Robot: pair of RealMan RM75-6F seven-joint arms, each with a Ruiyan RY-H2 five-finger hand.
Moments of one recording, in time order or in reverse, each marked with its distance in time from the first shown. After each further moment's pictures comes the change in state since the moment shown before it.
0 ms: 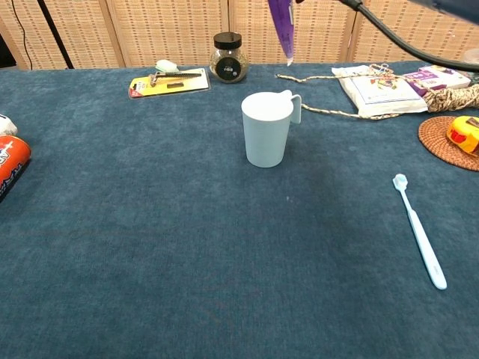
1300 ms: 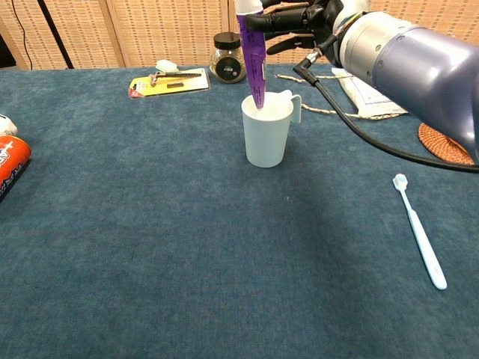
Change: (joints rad) left arm -0.016 0.005 0.024 0.004 0.038 -0.022 -0.010; right arm -0.028 -0.235 -0.025 0.131 -0.028 0.046 0.069
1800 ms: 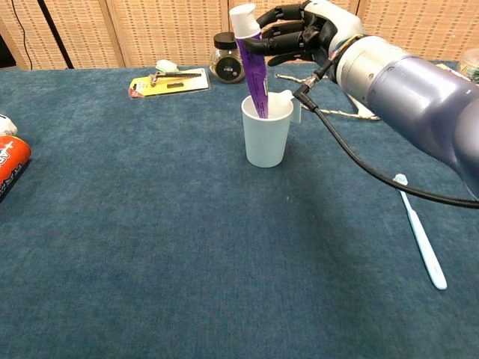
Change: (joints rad) left arm -0.003 0.001 0.002 -0.001 -0.002 -0.003 0.002; right arm -0.014 -0.050 -0.043 0.099 -0.107 -0.015 0.023
